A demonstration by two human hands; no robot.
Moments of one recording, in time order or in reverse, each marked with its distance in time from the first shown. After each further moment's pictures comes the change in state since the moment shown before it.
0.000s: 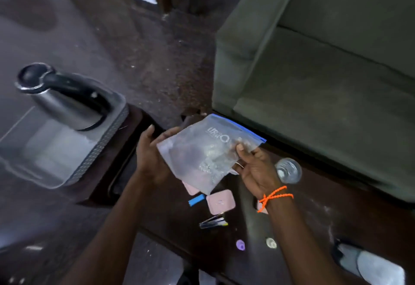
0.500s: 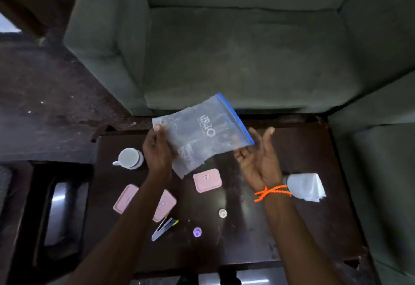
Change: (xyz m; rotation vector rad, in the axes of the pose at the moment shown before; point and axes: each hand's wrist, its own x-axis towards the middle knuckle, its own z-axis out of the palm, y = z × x) left_hand 0.045 -0.201 0.149 0.801 -0.017 0.475; right_hand -0.091 -0.050 -0.196 0.644 0.355 -0.307
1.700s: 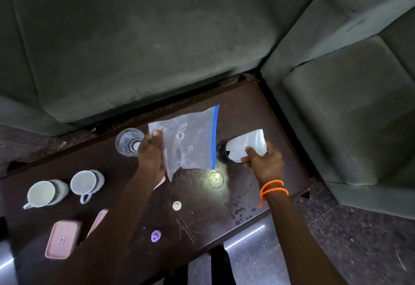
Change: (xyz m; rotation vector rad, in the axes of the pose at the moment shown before) left_hand -0.078 -0.053 0.135 -0.178 -0.555 -0.553; right_hand -0.053 -0.075 -0.183 -0.864 0.856 -0.371
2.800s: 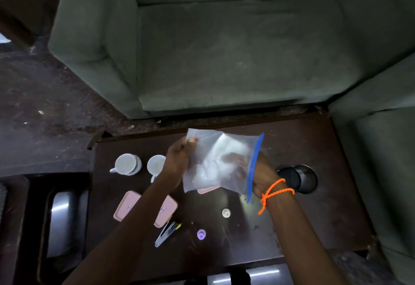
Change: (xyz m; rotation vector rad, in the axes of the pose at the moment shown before) left_hand -0.020 0.057 -0.114 0.328 0.056 0.204; right_hand -0.117 -0.097 0.134 0.220 -0.852 0.174
